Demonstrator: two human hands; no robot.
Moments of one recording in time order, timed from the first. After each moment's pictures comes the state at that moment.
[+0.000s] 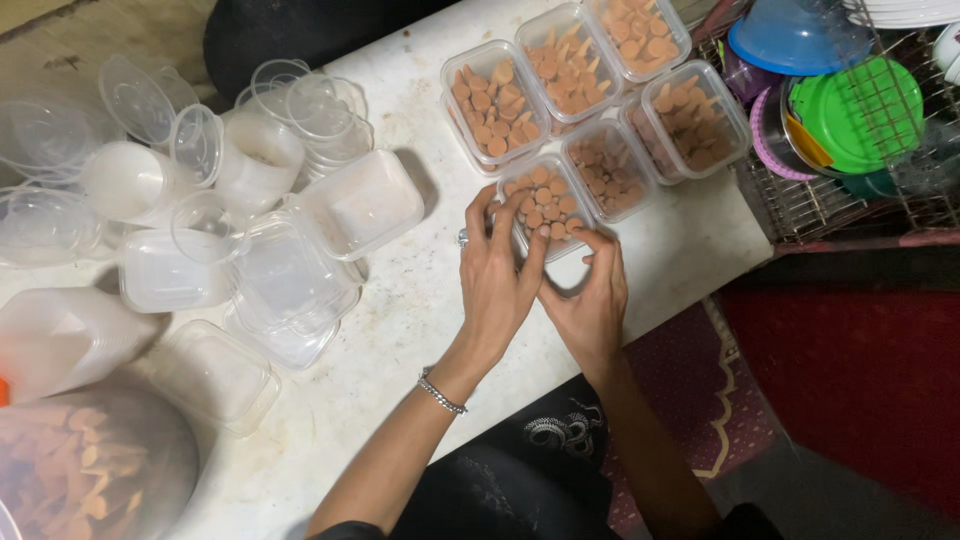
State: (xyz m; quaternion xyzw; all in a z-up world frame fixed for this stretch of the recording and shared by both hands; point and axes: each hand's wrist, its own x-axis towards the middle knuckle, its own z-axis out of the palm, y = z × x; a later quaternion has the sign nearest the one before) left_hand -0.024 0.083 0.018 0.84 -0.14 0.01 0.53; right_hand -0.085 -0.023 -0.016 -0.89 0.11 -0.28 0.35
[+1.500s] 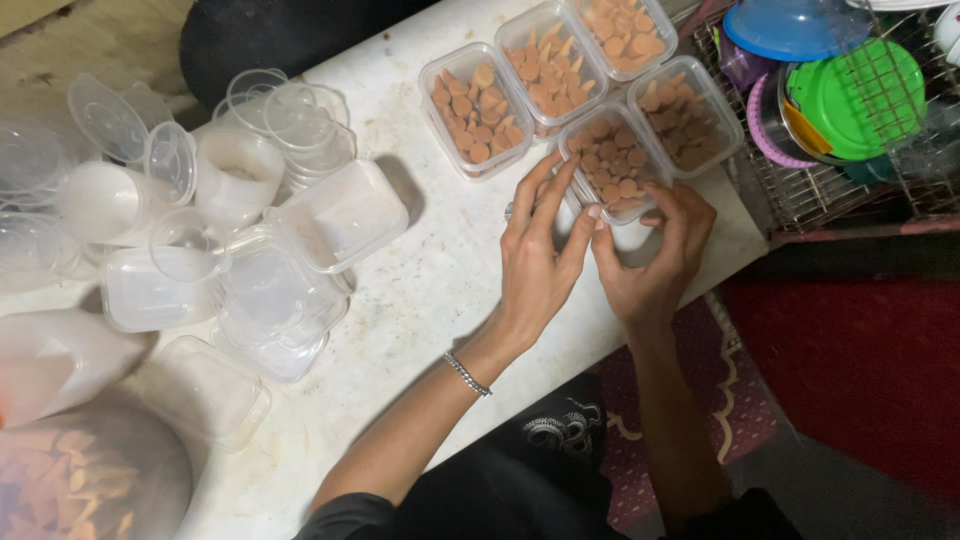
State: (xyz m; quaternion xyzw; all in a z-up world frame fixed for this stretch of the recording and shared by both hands) left_hand -0.015 0.032 0.029 0.75 -0.19 0.07 0.64; right_hand -0.063 -0.087 0.010 -0.87 0.07 -0.40 0.27
